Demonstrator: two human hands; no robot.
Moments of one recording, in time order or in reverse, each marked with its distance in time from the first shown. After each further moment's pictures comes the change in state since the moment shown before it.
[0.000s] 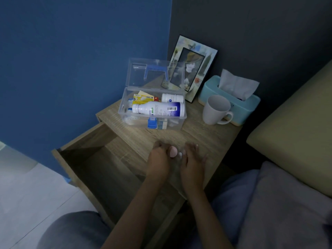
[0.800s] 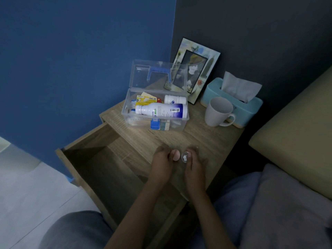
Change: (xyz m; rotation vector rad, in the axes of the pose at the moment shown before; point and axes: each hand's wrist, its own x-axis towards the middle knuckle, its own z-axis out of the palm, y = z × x) left_hand -0.006 -0.003 0.002 -0.165 0.034 0.057; right_hand -0.006 0.002 0.000 0.405 -0.037 0.120
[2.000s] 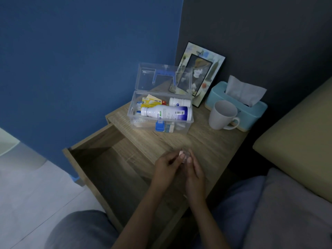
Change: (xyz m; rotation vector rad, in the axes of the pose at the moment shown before) left_hand -0.018 0.003 -0.010 -0.491 -0.083 0.008; right_hand -0.026 -0.020 0.004 0.595 -0.053 0.054
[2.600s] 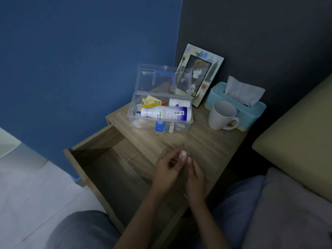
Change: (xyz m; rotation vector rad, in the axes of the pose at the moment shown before) left_hand -0.006 0.003 0.003 0.037 0.084 0.106; right_hand -0.002 -0.001 0.000 -0.012 0.033 -0.008
